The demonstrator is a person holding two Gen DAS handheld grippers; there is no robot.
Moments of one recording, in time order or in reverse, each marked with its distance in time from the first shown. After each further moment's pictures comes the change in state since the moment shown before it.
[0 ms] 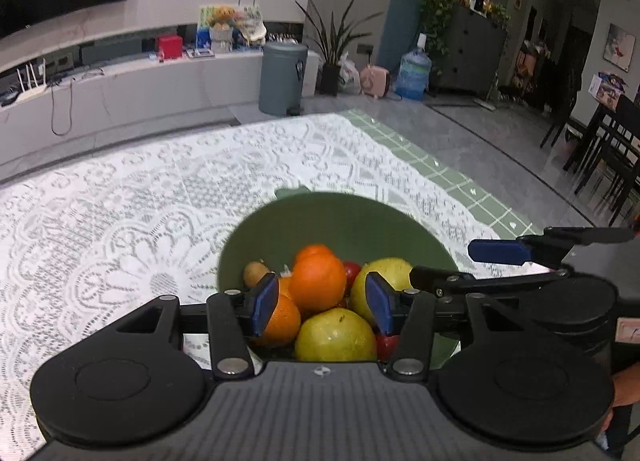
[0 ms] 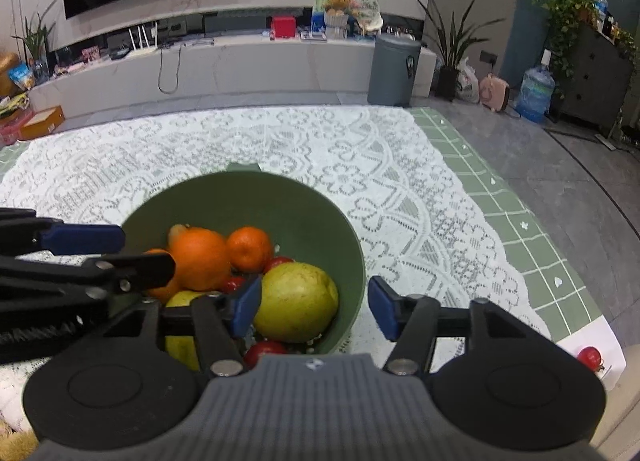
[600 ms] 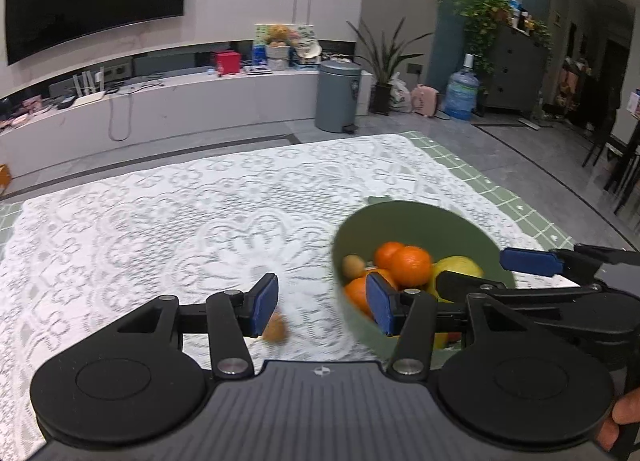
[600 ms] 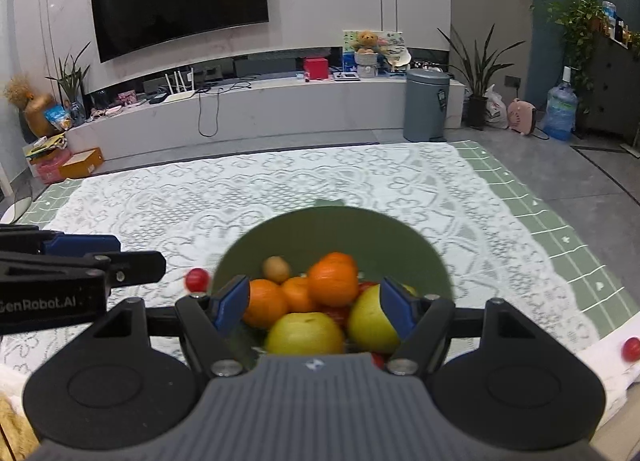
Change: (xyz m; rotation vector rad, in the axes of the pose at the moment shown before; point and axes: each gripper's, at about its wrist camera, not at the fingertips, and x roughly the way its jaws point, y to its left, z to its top) left arm -0.057 0.044 -0.012 -0.048 -0.043 0.151; right arm -0.035 0.050 -0.008 0.047 -0.118 0.120
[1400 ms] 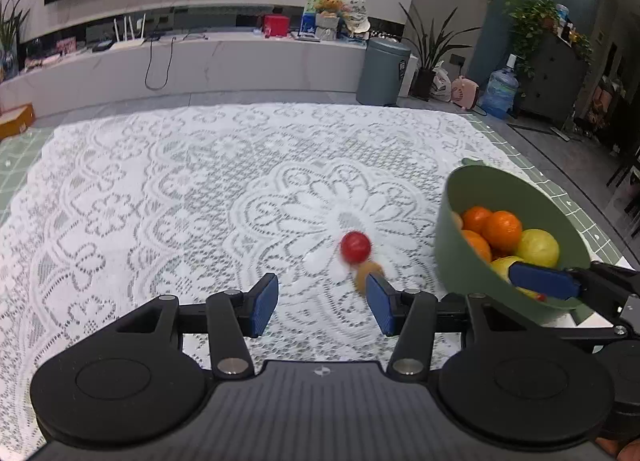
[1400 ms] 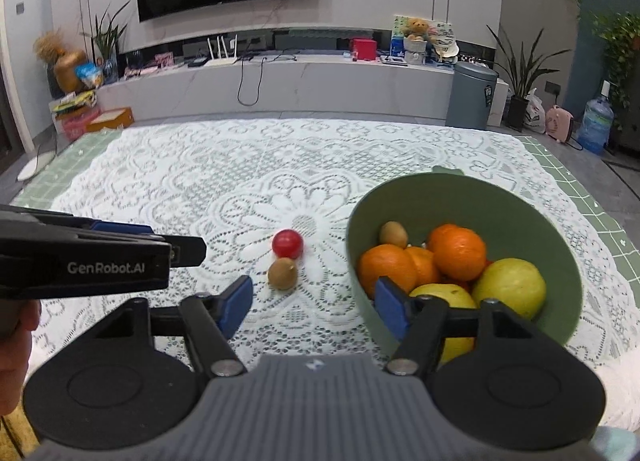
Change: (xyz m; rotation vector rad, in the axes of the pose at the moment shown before) left arm 0.020 0.087 -0.042 -0.132 0.073 0.029; right arm 0.034 0.094 -0.028 -0.116 0.059 0.048
